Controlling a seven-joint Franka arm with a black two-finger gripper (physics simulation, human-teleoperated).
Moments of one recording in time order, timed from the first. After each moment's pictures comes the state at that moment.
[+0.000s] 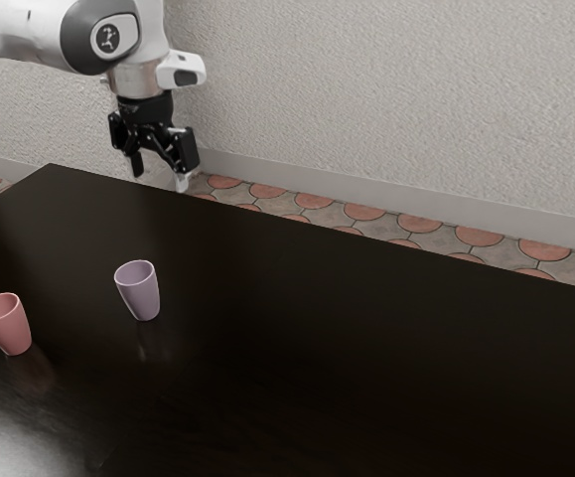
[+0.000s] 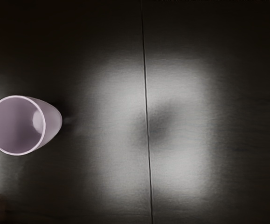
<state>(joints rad) -0.20 0.03 0.16 -1.61 0.07 1.62 0.01</state>
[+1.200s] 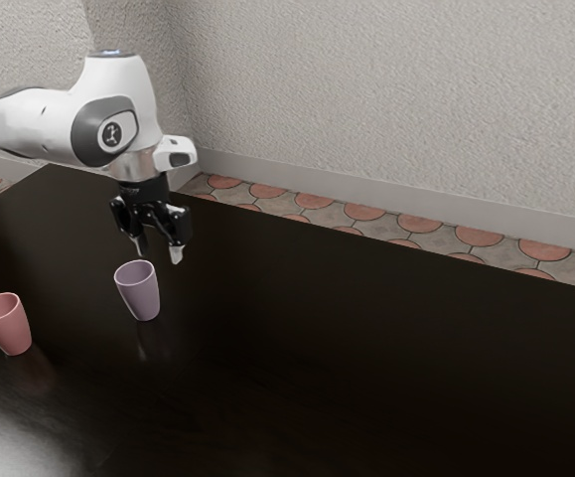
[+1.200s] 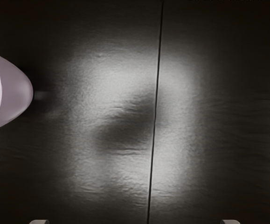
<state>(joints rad) -0.08 0.02 0.13 -1.96 -0.01 1.92 -0.01</state>
